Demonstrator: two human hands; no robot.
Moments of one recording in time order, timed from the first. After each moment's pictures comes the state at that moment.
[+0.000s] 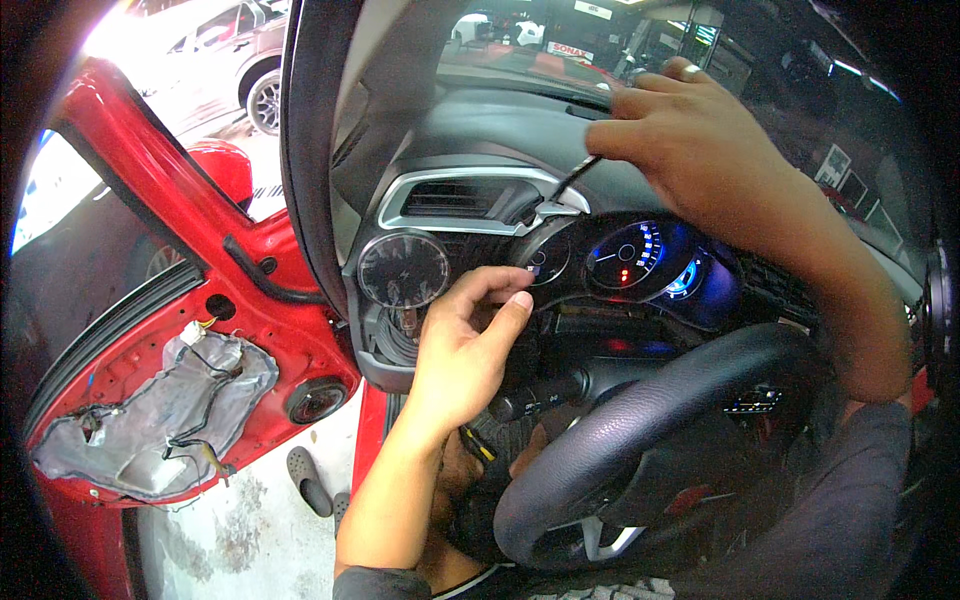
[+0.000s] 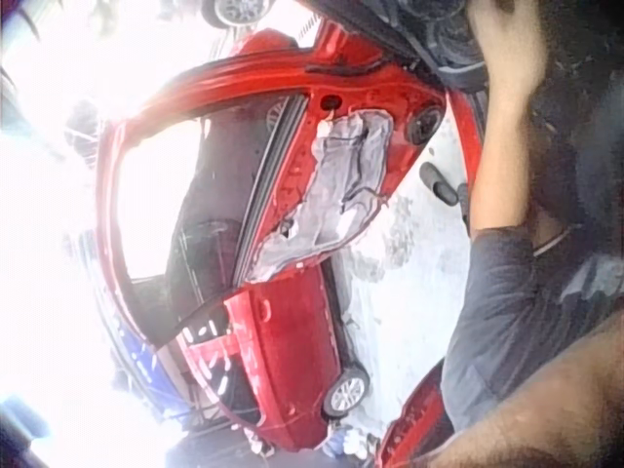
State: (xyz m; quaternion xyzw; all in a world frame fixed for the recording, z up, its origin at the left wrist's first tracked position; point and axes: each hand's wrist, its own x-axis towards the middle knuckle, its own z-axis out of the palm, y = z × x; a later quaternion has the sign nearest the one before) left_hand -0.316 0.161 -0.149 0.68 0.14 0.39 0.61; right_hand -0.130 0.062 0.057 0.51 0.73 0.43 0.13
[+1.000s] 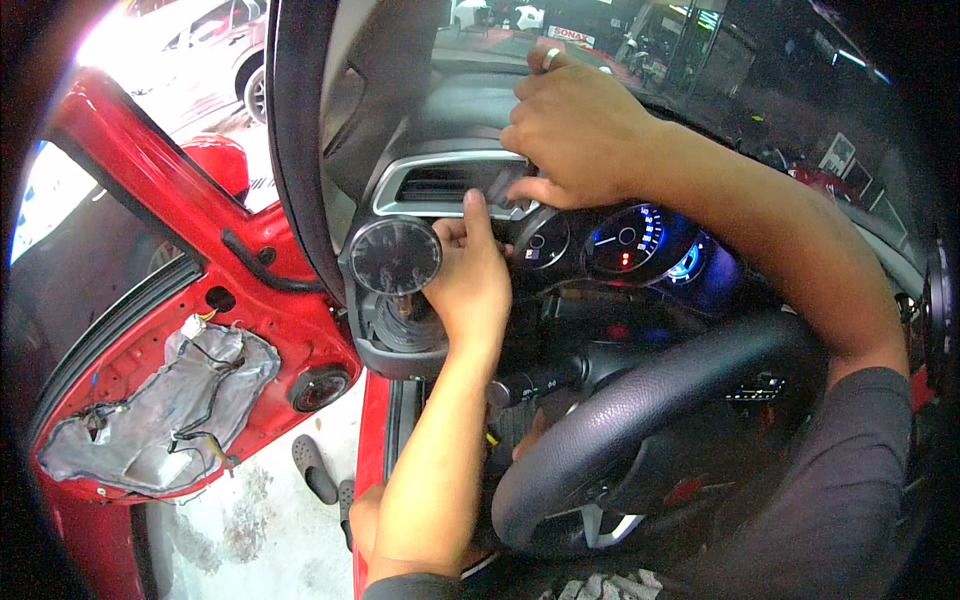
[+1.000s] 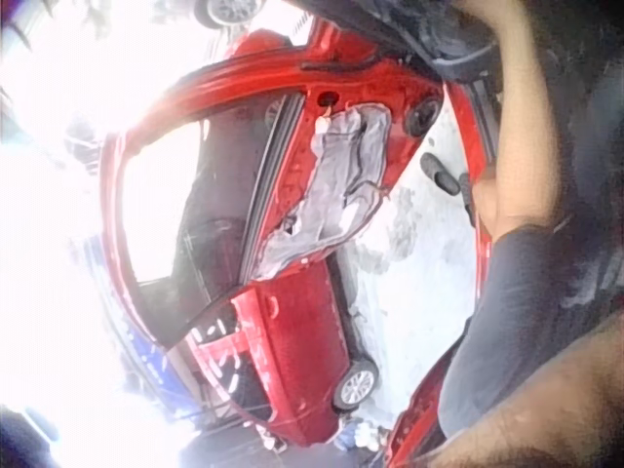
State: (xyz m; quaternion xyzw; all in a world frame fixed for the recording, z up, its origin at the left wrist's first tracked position) left_hand -0.249 0.173 -0.137 0.53 0.39 0.52 0.55; right_hand -0.129 0.136 0.018 0.51 0.75 0.37 0.19
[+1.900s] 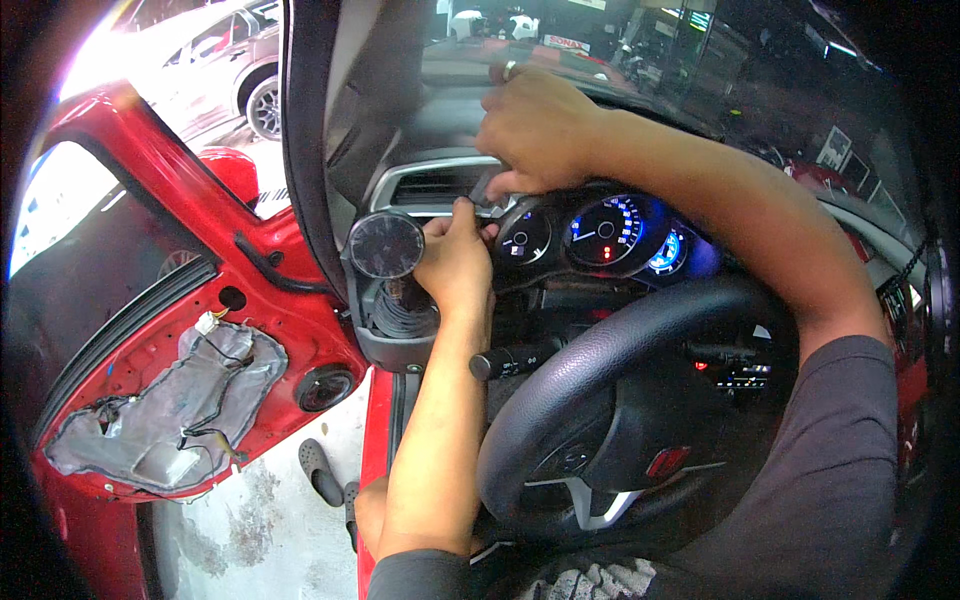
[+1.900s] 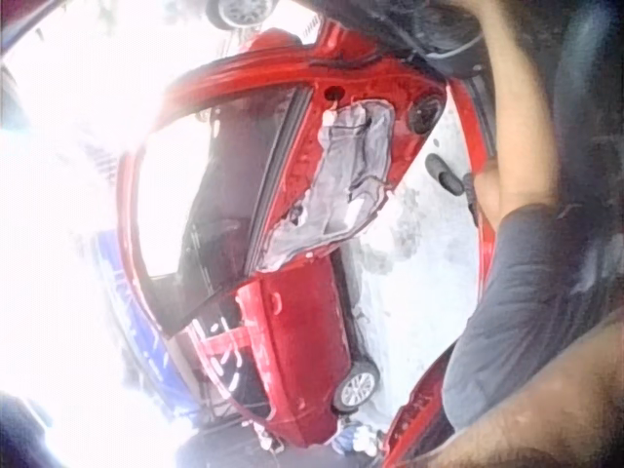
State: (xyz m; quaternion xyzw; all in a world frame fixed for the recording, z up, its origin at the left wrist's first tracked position) left_hand -0.228 0.182 -0.143 0.36 0.29 0.57 0.68; right_hand -0.125 0.141 0.025 0.49 0.77 0.37 0.19
